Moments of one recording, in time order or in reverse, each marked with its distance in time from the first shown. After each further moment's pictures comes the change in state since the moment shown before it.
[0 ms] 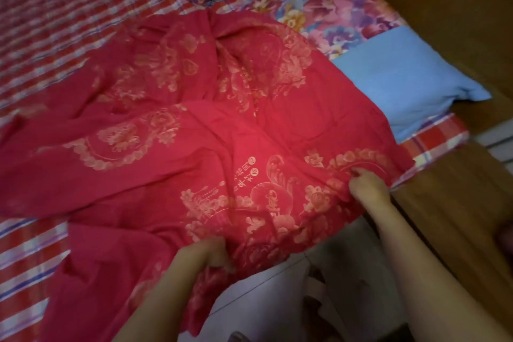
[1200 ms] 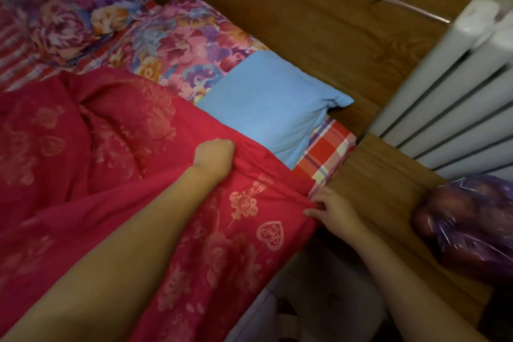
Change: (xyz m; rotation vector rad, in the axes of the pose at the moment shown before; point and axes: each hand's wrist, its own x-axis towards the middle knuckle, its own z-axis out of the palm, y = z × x) left_hand 0.057 0.319 -0.225 0.604 0.920 0.290; right_hand 0.094 0.148 -0.055 0.278 0.035 -0.377
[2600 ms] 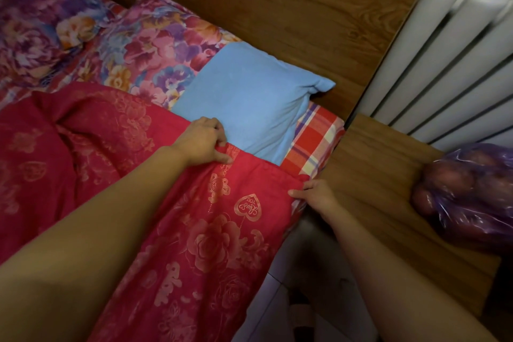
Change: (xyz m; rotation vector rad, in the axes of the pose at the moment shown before) left_hand 0.050 -0.013 -0.012 -0.167 -0.063 0.345; right_hand 0.035 0.011 0.027 0.754 0.085 0.397
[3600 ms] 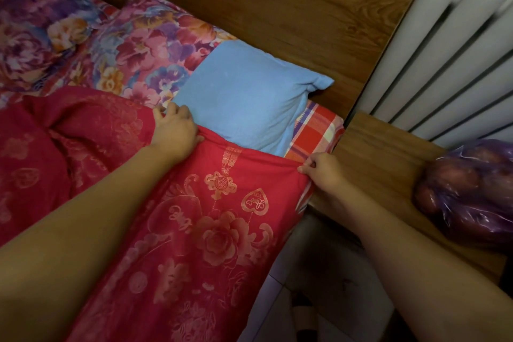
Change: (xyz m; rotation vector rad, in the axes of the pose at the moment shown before) left_hand -0.006 -0.013 -0.010 0.469 0.123 -0.256; right_hand 0.020 -0.048 -0.022 -0.561 0.114 -0.202
